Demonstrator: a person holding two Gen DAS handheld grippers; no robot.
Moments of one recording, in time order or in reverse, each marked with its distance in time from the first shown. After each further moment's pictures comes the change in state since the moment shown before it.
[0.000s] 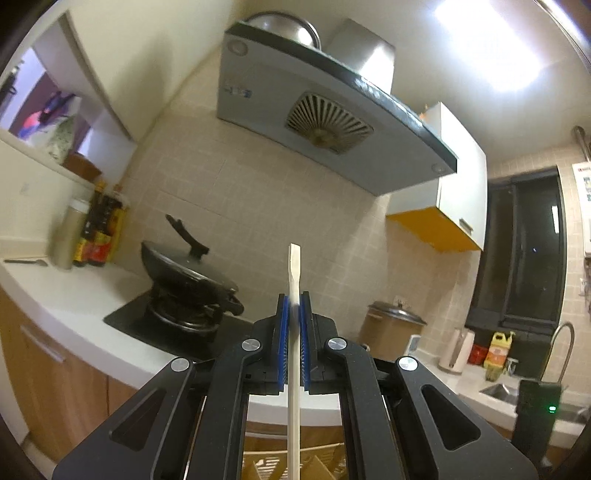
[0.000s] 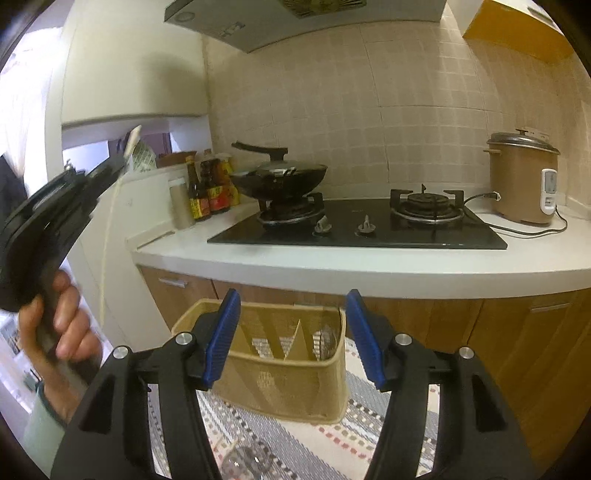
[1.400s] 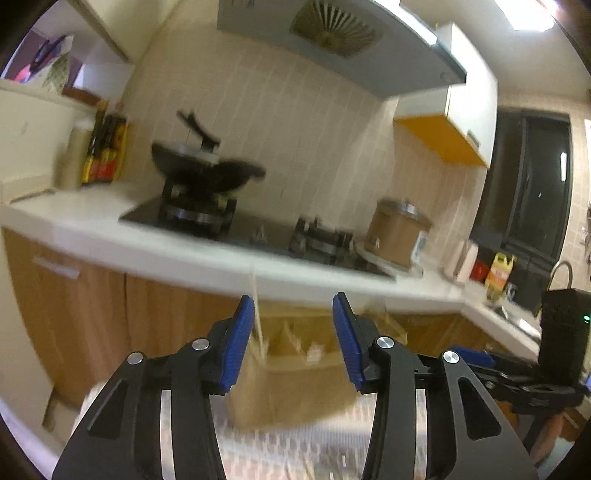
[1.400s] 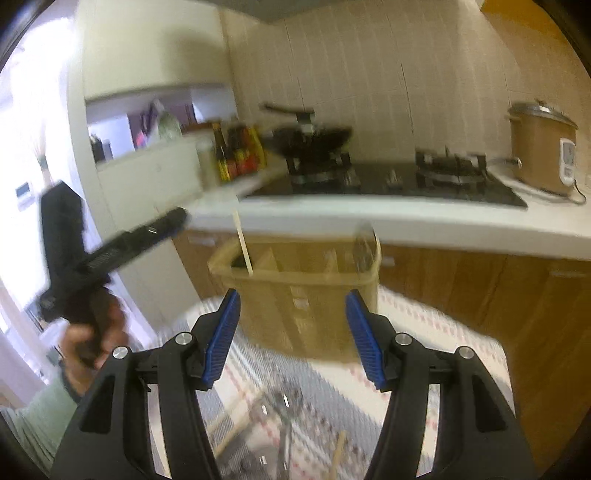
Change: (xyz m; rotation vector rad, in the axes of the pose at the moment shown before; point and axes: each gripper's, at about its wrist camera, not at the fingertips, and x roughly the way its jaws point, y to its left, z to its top) left arm -0.033 0.033 -0.073 0.009 0.420 0.030; right arm -0.021 0.020 -0.042 0.010 0.190 0.080
